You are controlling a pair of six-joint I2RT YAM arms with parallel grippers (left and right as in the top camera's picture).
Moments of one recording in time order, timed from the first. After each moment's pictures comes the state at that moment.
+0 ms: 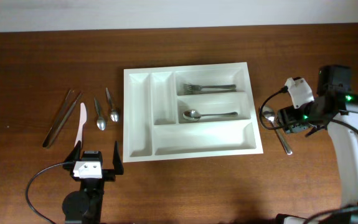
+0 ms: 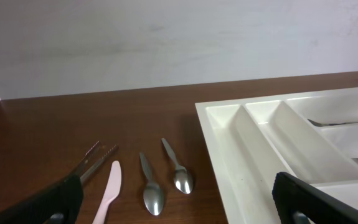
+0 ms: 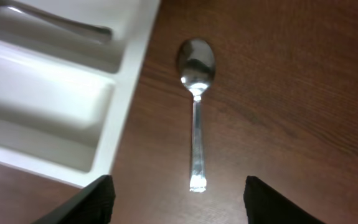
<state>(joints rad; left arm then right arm) -0.03 0.01 0.02 -0.08 -0.03 0.06 -0.22 1.47 1.23 -1.02 -0.16 -0.52</state>
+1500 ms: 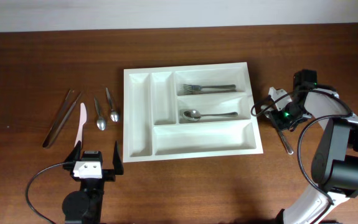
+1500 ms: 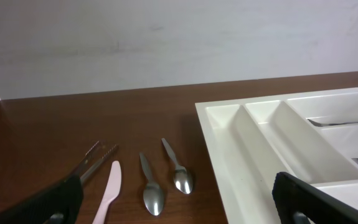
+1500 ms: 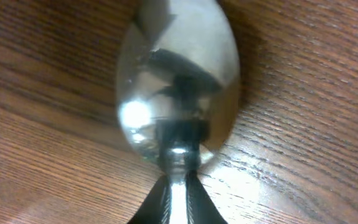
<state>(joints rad) -0.03 0.01 0.02 -0.08 -0.03 0.06 -0.23 1.95 1.23 -0.80 -0.11 -0.55</state>
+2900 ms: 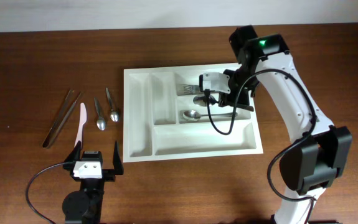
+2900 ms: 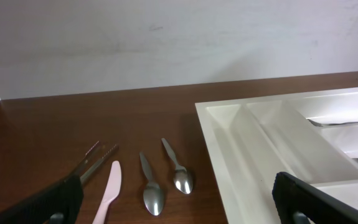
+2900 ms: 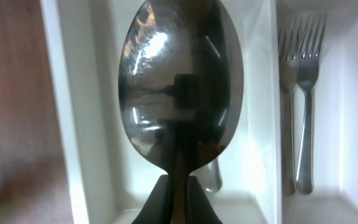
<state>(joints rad) -0.03 0.01 0.02 -0.08 -0.03 0.06 0.24 1.99 1.86 -1.39 -0.32 -1.27</state>
